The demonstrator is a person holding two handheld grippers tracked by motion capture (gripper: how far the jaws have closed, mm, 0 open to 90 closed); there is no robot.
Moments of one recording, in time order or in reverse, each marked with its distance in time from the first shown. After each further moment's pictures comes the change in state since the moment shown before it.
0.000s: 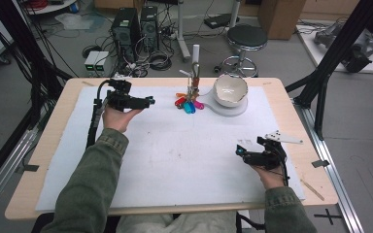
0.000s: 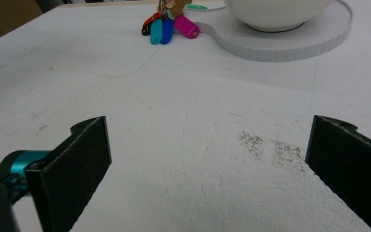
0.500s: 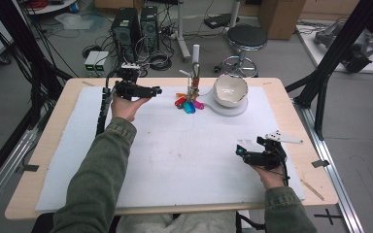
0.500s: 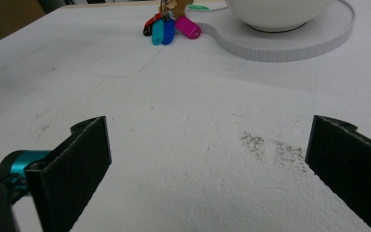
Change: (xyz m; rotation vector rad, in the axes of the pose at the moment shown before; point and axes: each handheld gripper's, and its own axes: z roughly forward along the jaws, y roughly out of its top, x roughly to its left) left arm -0.005 0.026 0.025 -0.013 -0.047 -0.042; right arm 0.000 0.000 0.000 0.000 0.009 0.003
